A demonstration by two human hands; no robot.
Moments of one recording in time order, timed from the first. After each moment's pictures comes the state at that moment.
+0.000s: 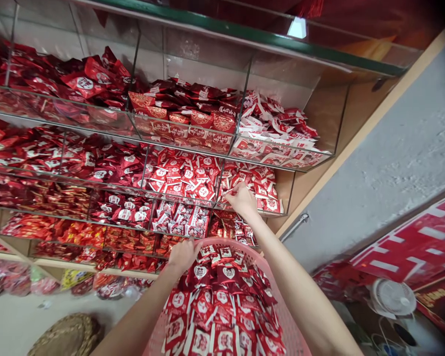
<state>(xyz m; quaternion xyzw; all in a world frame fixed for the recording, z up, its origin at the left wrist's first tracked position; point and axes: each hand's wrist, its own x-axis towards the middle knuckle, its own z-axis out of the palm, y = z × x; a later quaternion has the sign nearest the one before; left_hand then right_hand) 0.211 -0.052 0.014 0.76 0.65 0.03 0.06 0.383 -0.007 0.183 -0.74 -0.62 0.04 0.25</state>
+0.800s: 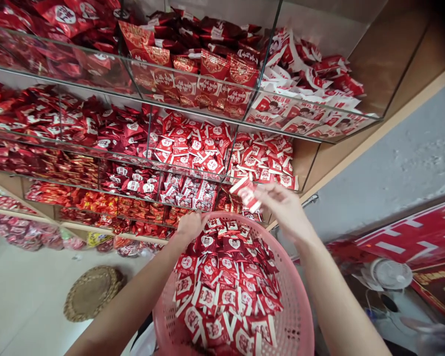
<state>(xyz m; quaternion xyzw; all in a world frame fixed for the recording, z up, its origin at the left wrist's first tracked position) 0.214 -0.052 0.015 0.76 0.65 0.02 0.07 0.421 -0.099 0.168 -0.50 -0.57 0.41 0.50</state>
